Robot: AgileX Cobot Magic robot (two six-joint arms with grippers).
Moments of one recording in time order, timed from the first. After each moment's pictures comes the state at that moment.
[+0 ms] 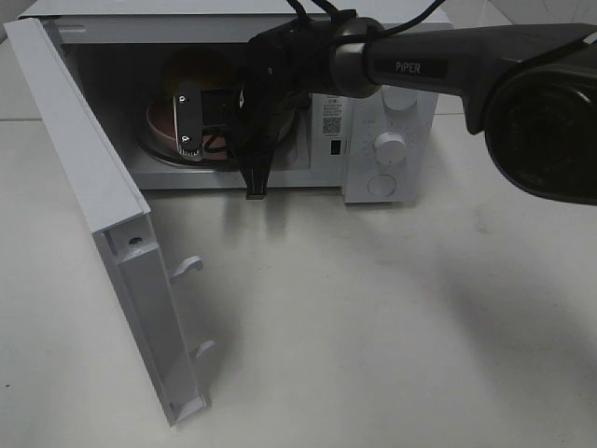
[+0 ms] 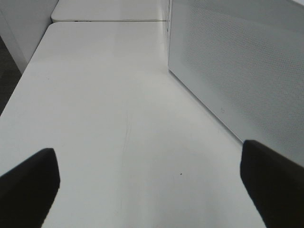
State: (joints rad) left arm 0.07 0.00 -0.50 -0.09 1.05 0.08; right arm 0.63 2.45 -2.04 -0.11 0.55 -1.05
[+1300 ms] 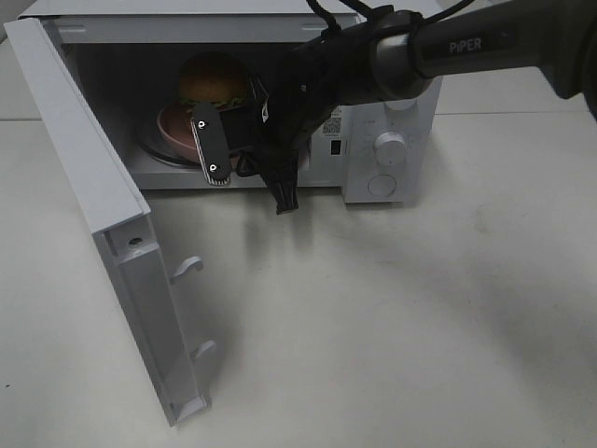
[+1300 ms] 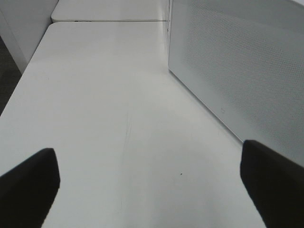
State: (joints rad) left arm 0.07 0.00 -0.50 -0.09 1.05 0.08; right arm 0.63 2.26 -1.67 -0.15 0.33 -1.18
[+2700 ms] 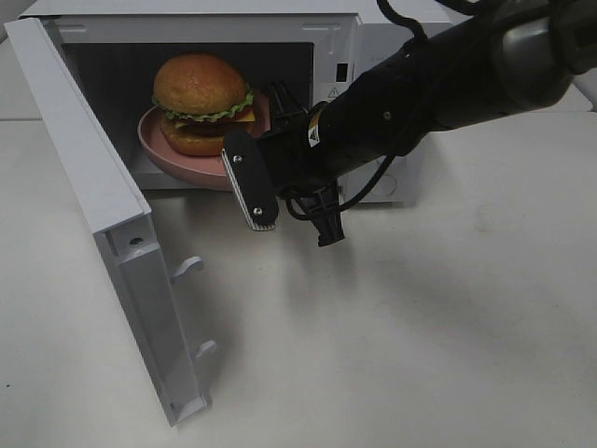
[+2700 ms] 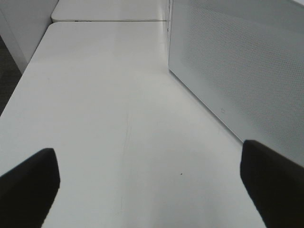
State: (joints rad) left arm 0.07 0.00 -0.50 -0.09 1.05 0.08; right arm 0.65 1.93 -1.19 -0.16 0.08 -1.28
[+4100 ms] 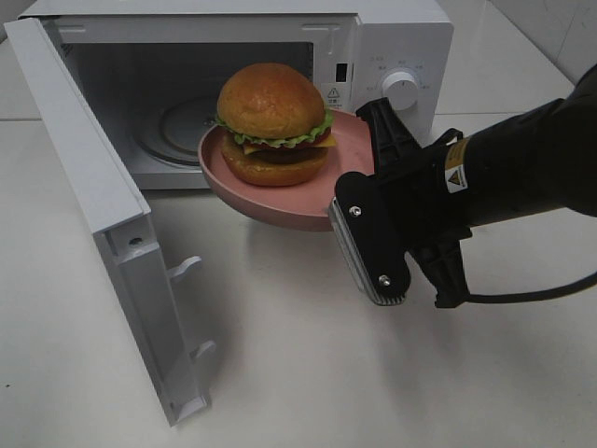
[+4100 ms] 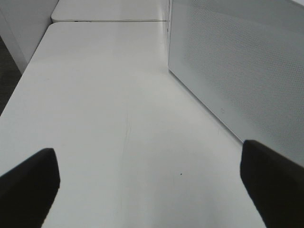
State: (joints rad) left arm 0.07 0.00 -0.50 -0.09 1.05 0.08; right arm 0.64 1.48 -0.73 -0.19 0.08 -1.28
